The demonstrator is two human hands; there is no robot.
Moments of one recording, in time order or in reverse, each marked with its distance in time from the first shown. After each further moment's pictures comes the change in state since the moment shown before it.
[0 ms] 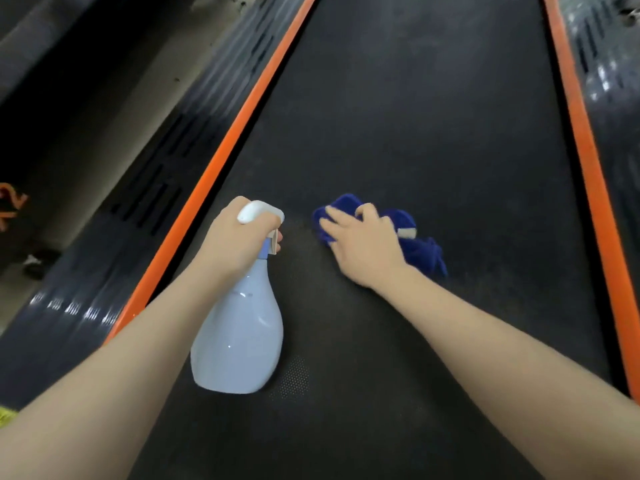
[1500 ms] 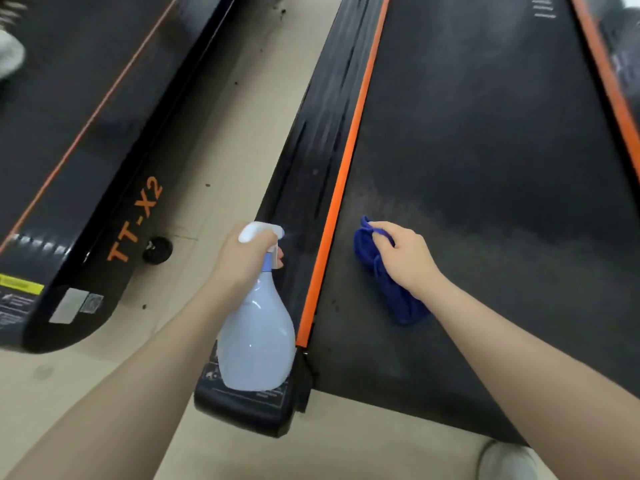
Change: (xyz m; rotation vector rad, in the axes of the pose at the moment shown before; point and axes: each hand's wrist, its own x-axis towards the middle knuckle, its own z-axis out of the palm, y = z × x) left_hand -0.045 -0.087 -0.232 -0.202 -0.084 -0.241; right_hand -0.007 -0.203 -0.061 0.886 0.083 0.483
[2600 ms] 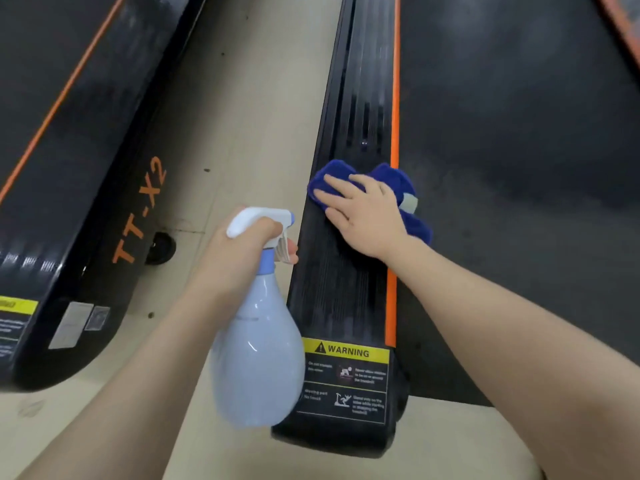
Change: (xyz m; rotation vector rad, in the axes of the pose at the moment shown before) left_hand 0.034 -0.036 -0.095 -0.086 -0.146 0.041; right_hand 0.064 -0.052 0.142 -0.760 0.001 -0.341
